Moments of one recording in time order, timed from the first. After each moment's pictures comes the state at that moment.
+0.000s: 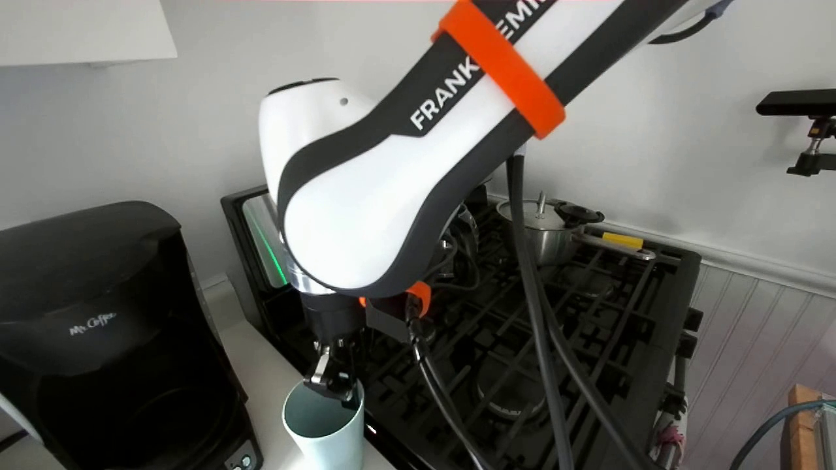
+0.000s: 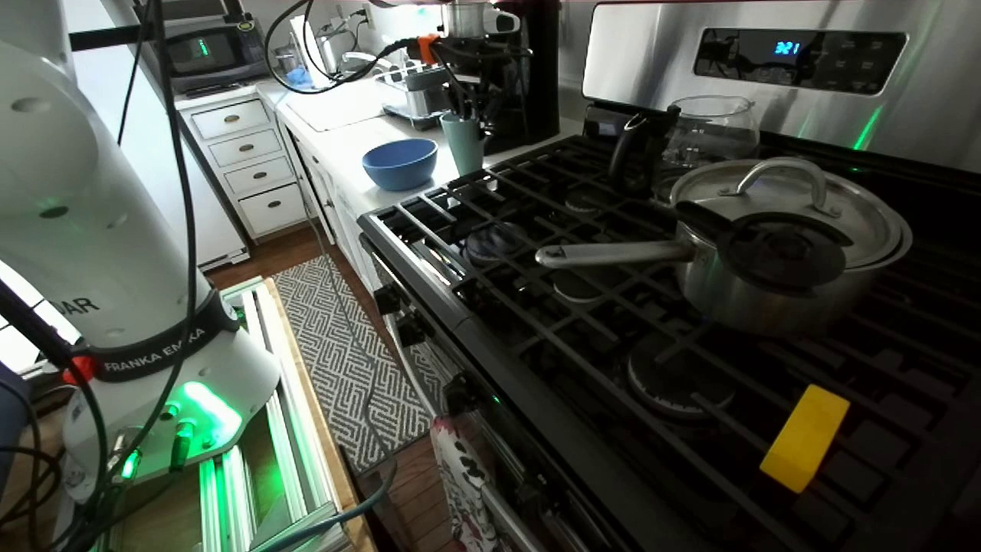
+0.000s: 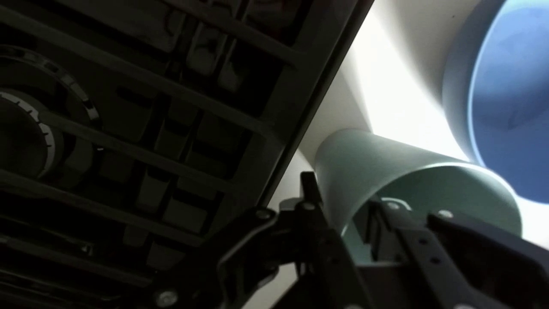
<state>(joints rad) 0.23 0.36 0.18 -1.98 -0.03 2.33 -0.01</state>
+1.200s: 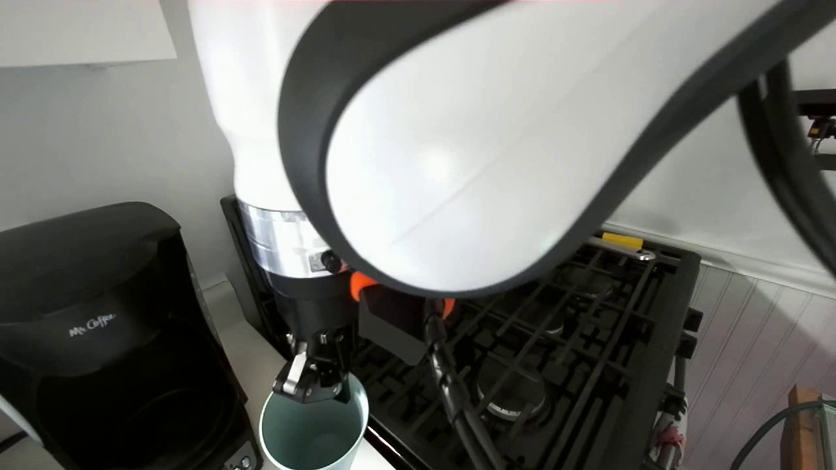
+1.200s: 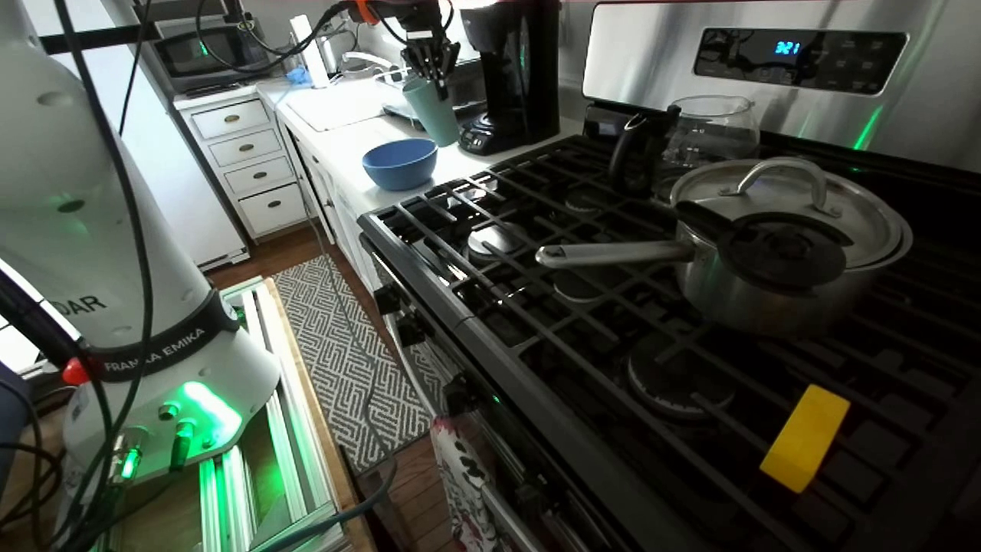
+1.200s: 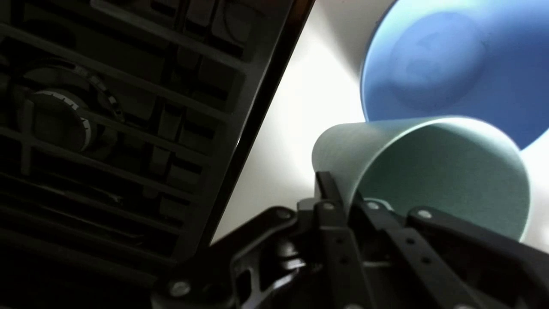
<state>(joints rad) 0.33 0.12 0.21 -2.12 -0.15 2.34 0.25</state>
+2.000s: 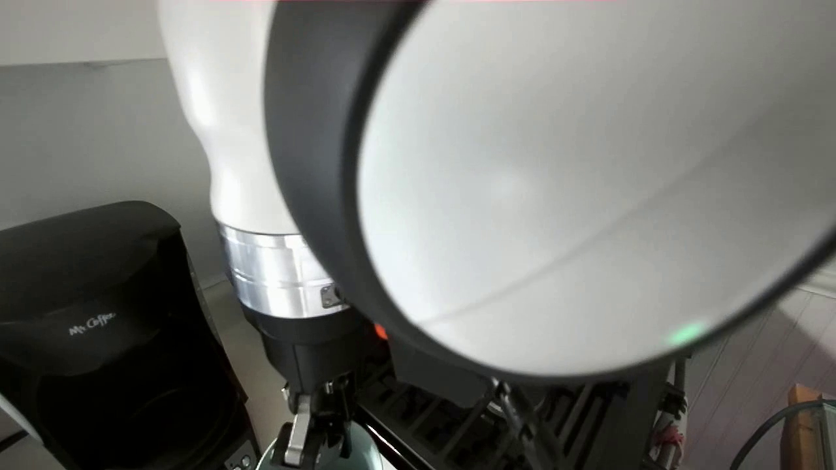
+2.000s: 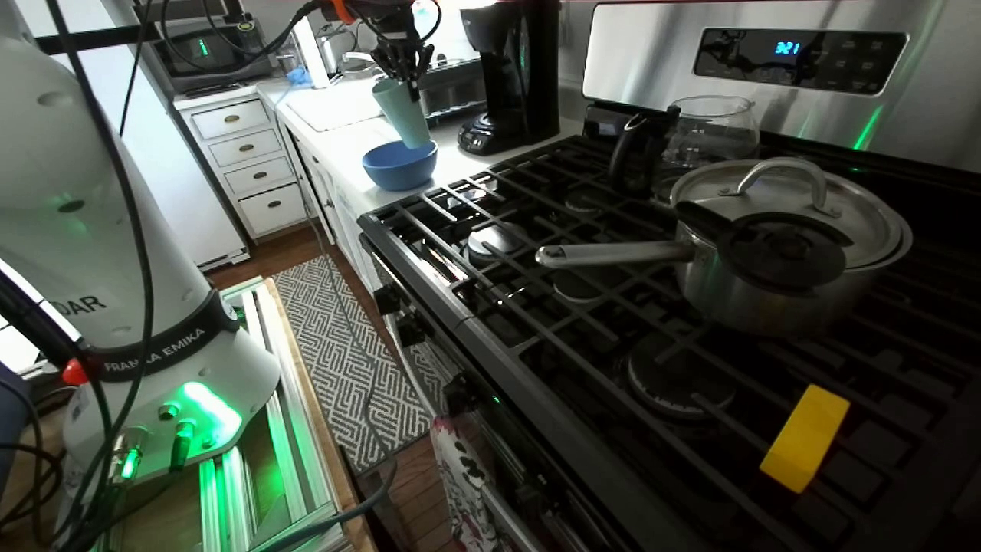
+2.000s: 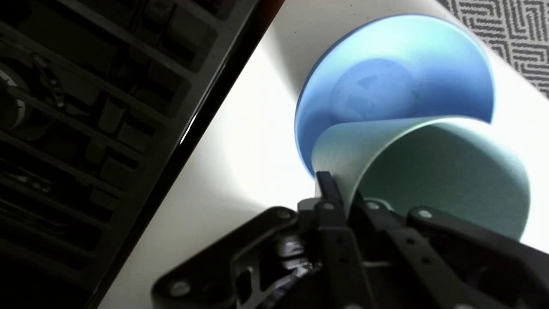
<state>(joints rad) 0.33 0.07 0.28 -2.17 -0.06 2.34 0.08</state>
